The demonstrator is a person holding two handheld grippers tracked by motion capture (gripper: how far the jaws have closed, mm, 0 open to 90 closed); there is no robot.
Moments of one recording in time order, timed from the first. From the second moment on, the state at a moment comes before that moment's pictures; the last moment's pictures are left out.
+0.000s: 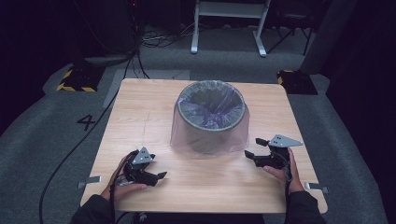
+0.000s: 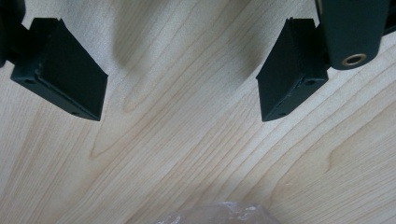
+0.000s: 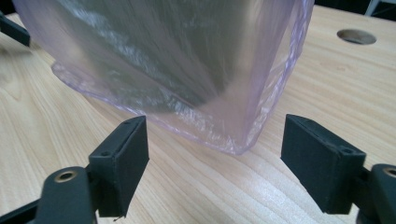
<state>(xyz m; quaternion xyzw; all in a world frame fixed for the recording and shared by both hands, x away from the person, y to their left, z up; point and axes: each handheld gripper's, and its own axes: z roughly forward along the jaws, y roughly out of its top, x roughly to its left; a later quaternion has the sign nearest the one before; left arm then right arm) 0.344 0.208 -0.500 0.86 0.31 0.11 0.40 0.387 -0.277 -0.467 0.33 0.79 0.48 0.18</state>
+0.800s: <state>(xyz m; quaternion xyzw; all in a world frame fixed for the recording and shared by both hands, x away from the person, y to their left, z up) 0.343 0.206 -0.504 0.87 0.30 0.12 0.37 0.375 -0.276 -0.437 0.32 0.77 0.49 0.24</state>
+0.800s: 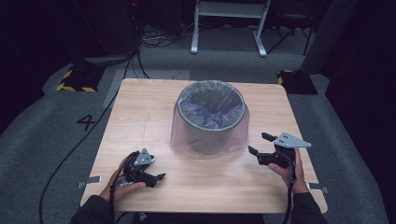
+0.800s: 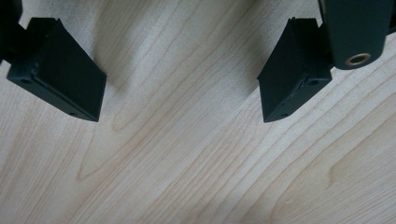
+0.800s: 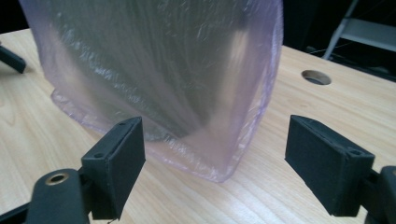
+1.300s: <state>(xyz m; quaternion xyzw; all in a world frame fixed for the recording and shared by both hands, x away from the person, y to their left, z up) 0.343 0.205 -0.504 0.87 0.30 0.12 0.37 0.375 -0.277 -0.407 0.32 0.76 0.49 0.28</state>
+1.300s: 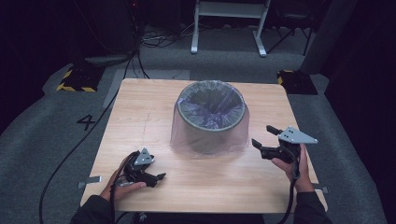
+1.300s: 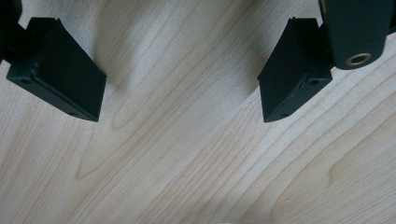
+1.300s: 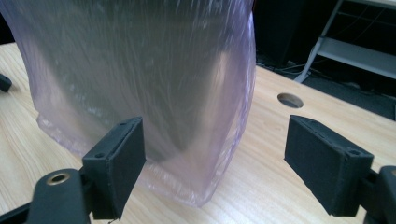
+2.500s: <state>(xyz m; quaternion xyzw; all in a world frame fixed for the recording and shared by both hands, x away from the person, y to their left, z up) 0.344 0.205 -0.504 0.87 0.30 0.12 0.37 0.431 -0.225 -0.319 0.27 0.79 0.49 0.26</state>
